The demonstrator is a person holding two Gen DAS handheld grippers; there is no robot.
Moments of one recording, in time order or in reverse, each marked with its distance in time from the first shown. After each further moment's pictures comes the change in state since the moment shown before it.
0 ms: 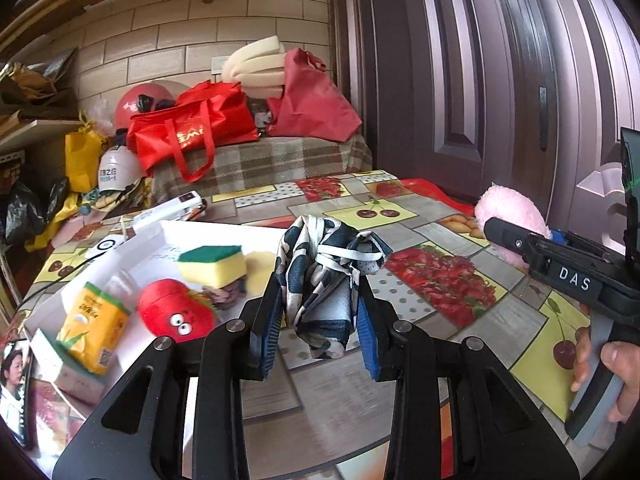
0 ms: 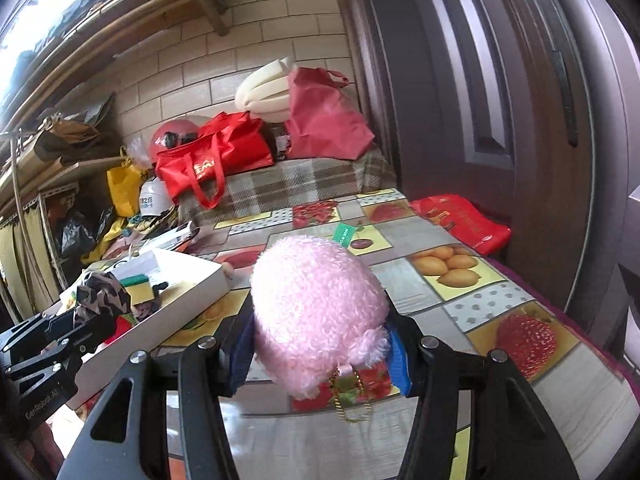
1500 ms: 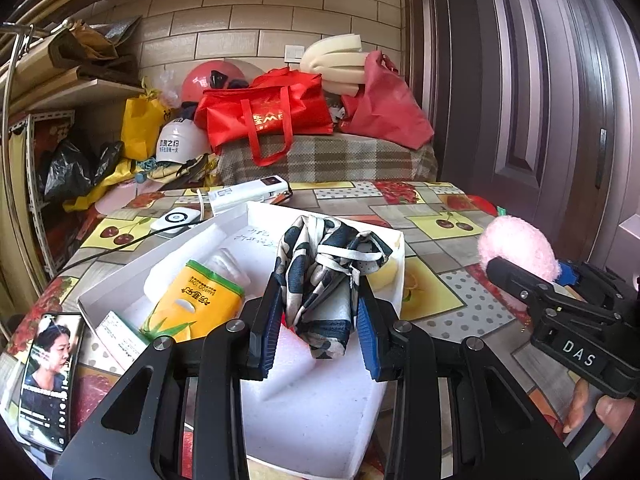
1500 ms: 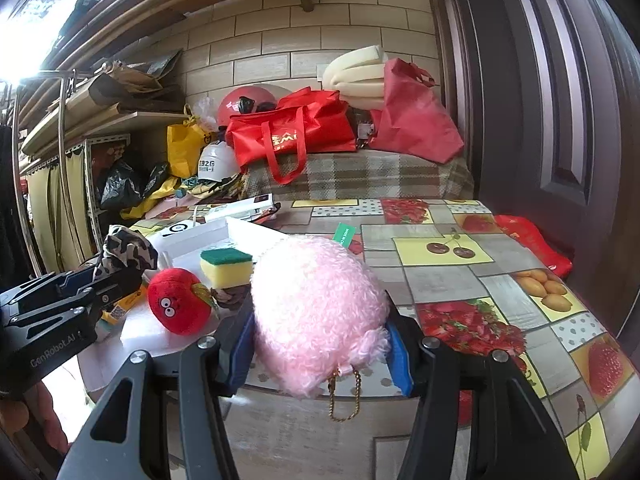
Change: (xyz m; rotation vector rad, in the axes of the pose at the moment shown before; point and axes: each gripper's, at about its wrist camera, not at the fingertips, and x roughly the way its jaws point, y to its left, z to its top) left arm -0.008 0.087 -0.008 -0.140 0.011 0.142; right arm 0.028 0.110 -0.008 -0.181 0.038 0.140
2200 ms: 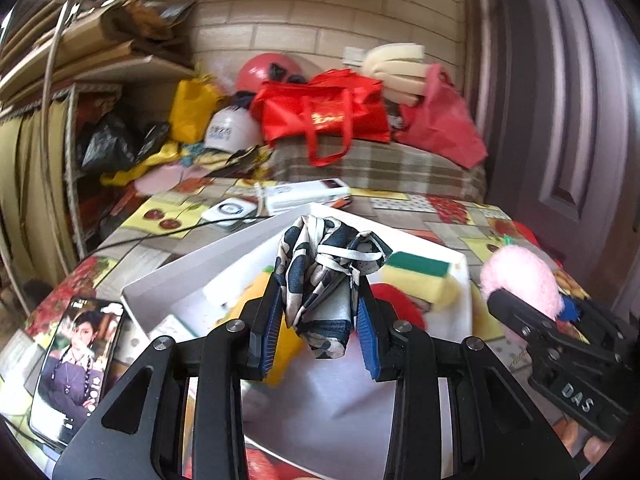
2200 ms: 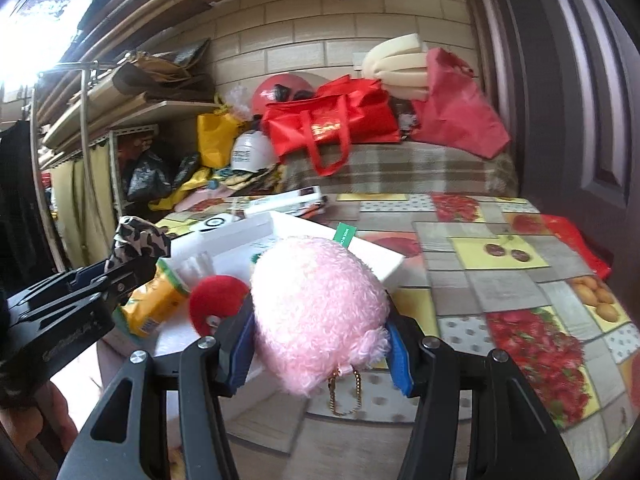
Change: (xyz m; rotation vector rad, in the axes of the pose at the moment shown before) left arm 0.009 0.052 0.002 -0.150 0.001 0.141; right arm 0.033 0.037 0.009 -0.017 0.036 0.119
